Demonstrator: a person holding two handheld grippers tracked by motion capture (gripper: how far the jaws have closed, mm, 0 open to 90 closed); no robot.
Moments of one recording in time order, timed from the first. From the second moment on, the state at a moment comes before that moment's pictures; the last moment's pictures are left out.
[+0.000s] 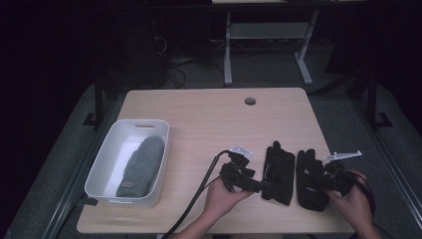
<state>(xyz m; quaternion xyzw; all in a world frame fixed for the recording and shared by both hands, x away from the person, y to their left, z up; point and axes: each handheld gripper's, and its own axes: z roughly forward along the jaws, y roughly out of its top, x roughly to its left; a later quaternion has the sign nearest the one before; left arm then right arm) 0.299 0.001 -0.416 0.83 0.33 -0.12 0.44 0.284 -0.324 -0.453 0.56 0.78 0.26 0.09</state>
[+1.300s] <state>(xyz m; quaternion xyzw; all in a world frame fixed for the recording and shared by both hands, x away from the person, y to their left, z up) 0.301 0.026 -0.407 0.82 0.34 -0.11 0.44 0.315 -0.258 -0.409 0.56 0.75 0.36 0.05</state>
